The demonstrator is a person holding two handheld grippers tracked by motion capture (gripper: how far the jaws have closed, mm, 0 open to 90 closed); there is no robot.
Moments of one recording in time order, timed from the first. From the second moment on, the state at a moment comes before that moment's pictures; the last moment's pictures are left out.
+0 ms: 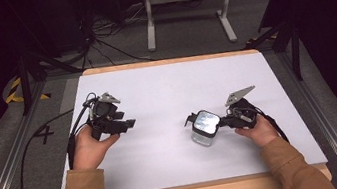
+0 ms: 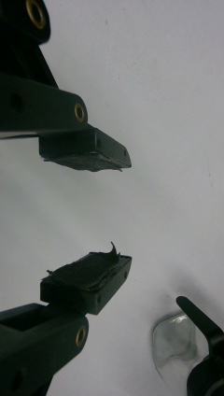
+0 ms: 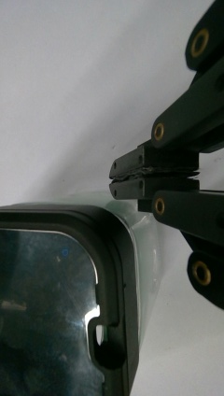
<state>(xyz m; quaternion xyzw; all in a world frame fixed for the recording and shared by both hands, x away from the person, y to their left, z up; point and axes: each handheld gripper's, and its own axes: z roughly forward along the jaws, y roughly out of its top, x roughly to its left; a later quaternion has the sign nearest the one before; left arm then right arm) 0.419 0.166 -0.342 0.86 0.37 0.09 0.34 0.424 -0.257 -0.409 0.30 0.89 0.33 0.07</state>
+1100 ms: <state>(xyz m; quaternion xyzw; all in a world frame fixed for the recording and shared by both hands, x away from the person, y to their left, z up) 0.436 0.136 -0.343 0.88 0.34 0.06 0.34 0.394 -0.235 -0.418 0.26 0.92 0.28 0.03</state>
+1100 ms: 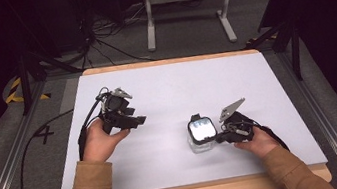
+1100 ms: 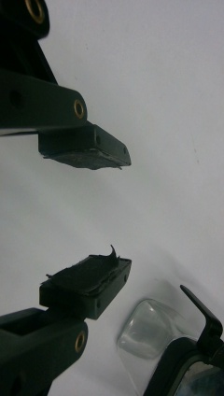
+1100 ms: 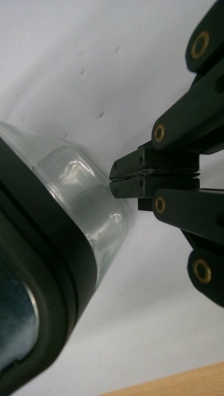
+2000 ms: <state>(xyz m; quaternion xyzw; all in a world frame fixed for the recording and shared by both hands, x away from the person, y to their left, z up) 0.443 0.074 -0.327 0.86 0.31 -0.02 0.41 0.374 -0.273 -0.393 0.32 0.88 0.35 0.10</state>
